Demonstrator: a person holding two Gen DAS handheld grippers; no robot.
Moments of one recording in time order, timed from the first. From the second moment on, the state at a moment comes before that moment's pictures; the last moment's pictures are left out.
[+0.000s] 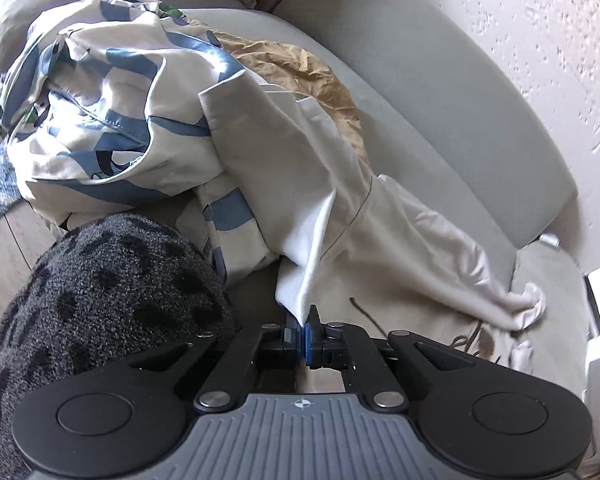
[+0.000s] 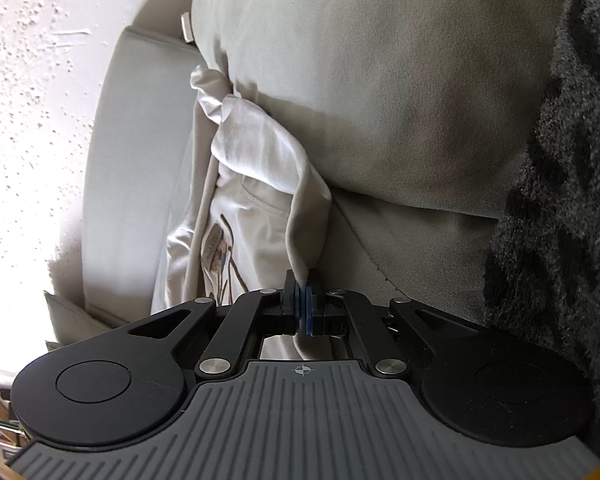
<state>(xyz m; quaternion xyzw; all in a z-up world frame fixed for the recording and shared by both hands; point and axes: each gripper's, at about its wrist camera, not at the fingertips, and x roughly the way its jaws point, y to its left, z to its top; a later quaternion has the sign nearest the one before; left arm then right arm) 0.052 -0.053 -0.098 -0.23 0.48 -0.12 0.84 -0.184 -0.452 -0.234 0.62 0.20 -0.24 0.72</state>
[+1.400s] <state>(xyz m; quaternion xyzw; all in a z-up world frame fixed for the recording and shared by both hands) 0.090 -0.039 0.222 -0.36 0.19 -0.32 0.86 -0.183 -0.439 0.215 0.35 -0.03 -0.10 0.93</state>
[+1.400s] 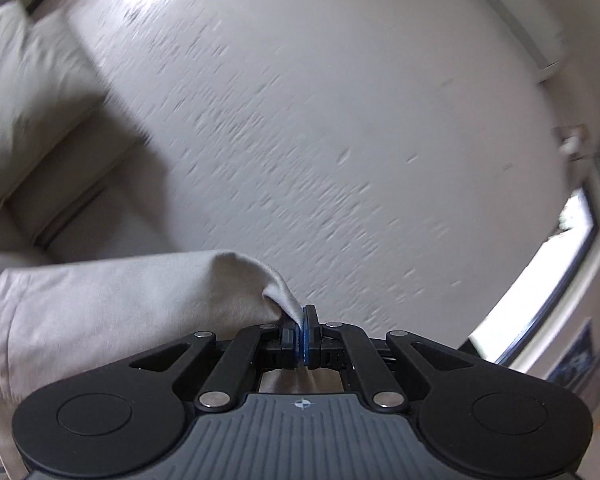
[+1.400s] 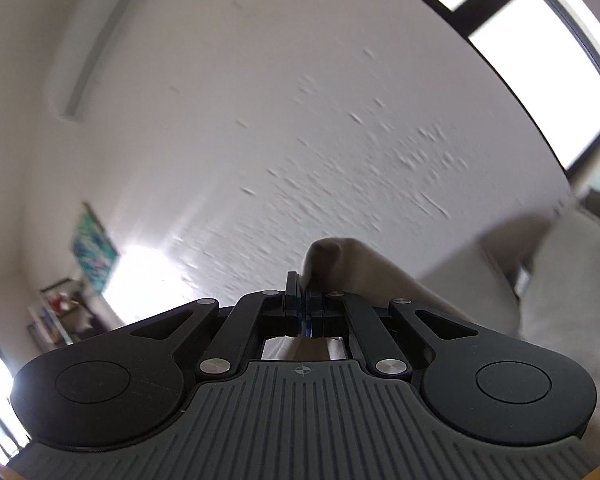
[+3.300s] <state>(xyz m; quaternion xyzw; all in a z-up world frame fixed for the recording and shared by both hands) 0.040 -0.097 -0.047 0.01 0.37 -0.15 0.92 -0.188 -0.461 -0.101 0.36 0.36 -0.26 0.82</state>
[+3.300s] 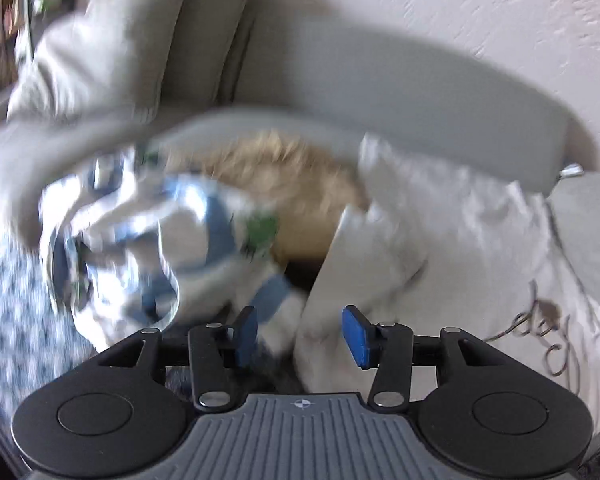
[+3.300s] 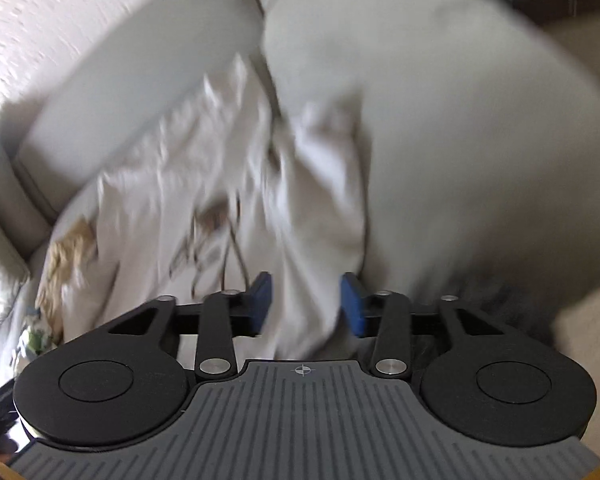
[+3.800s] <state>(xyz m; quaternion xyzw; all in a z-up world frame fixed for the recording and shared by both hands) 0.025 -0.177 -0.119 0.06 0.46 -0.29 0.83 -0.140 -0.595 -0.163 0.46 0.28 -0.22 0.81</state>
